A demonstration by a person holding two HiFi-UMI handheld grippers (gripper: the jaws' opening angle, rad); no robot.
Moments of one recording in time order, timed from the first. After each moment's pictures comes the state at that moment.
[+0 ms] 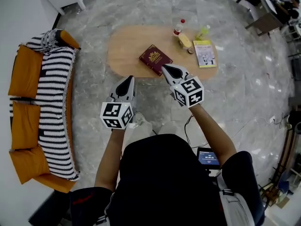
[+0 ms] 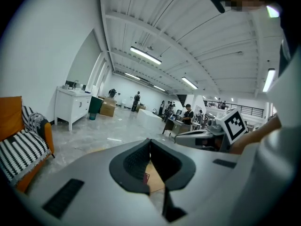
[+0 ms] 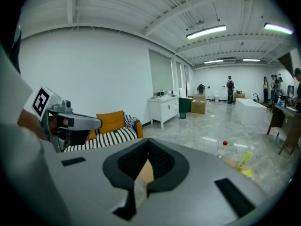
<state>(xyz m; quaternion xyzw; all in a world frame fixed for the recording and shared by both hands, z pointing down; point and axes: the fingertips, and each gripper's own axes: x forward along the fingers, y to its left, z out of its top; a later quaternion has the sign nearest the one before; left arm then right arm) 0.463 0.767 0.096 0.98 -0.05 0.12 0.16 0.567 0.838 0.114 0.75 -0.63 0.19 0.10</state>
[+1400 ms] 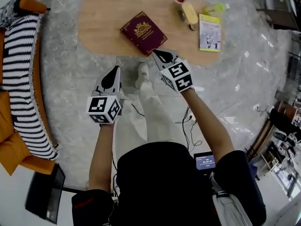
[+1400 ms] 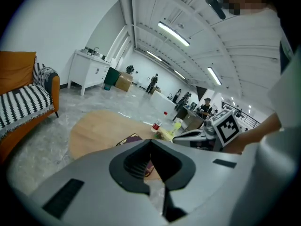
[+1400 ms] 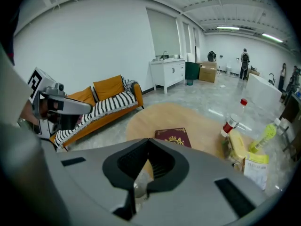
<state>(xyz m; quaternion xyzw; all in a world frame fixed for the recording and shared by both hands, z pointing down) 0.546 0.738 0.307 0.93 -0.10 0.22 0.28 0.667 0.810 0.353 0.66 -0.63 0.34 0.22</state>
